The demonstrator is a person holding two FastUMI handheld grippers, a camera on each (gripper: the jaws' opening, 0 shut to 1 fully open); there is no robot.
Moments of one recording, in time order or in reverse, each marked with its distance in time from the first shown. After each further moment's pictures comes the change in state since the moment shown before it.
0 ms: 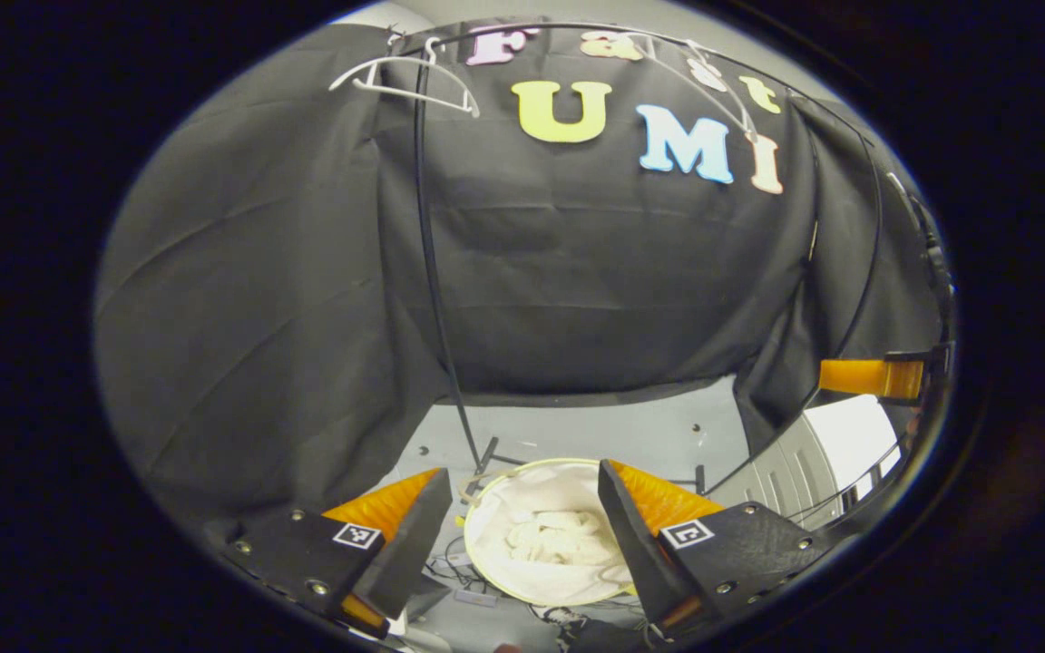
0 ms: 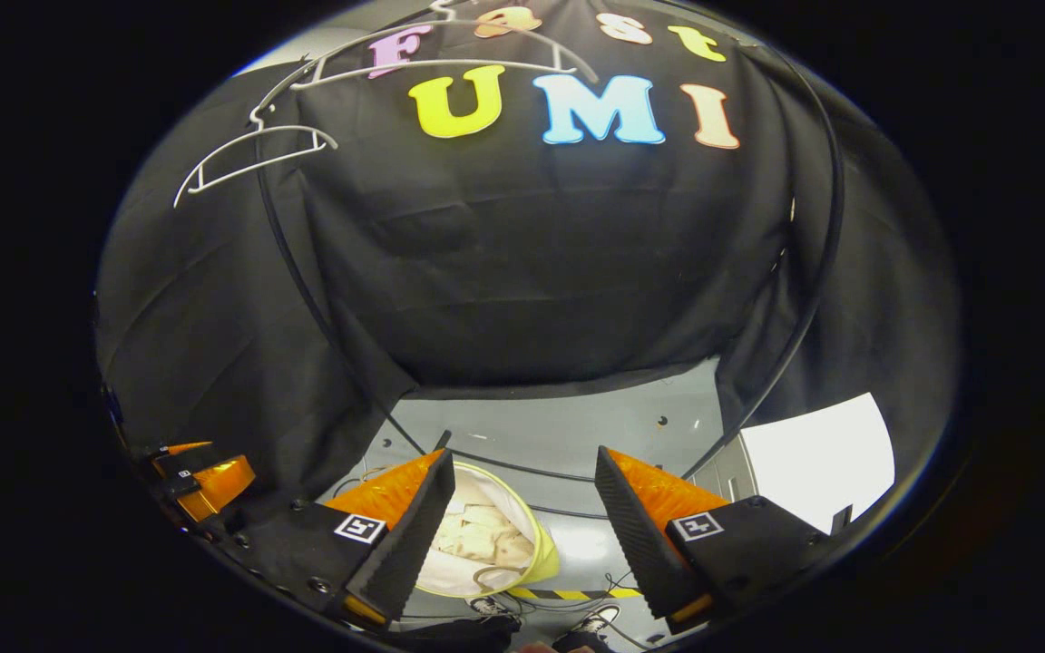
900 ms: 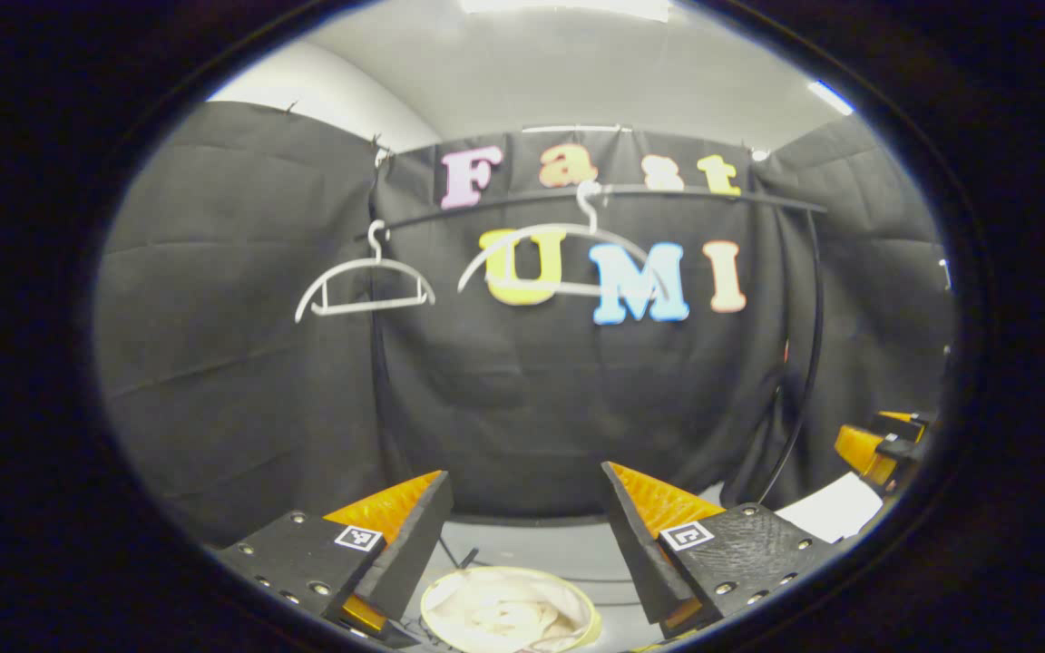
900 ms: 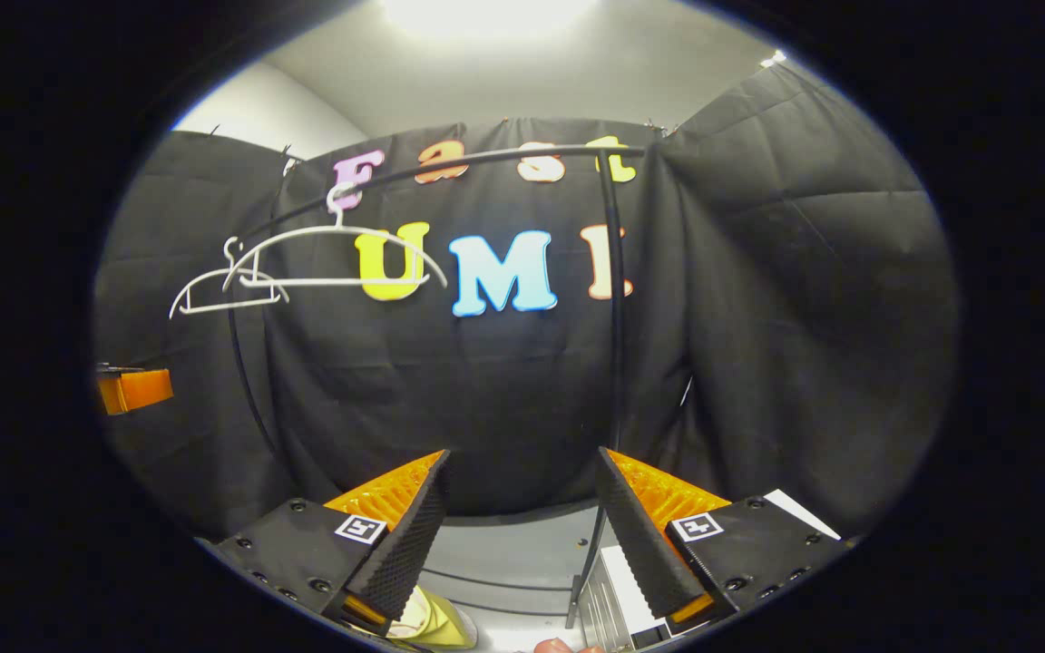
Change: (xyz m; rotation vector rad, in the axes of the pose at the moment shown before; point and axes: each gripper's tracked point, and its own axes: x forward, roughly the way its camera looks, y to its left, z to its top) left arm -0.172 -0.171 0.221 0.032 -0.542 0.006; right arm -0.167 -0.189 0.130 0.012 -0.559 -0.148
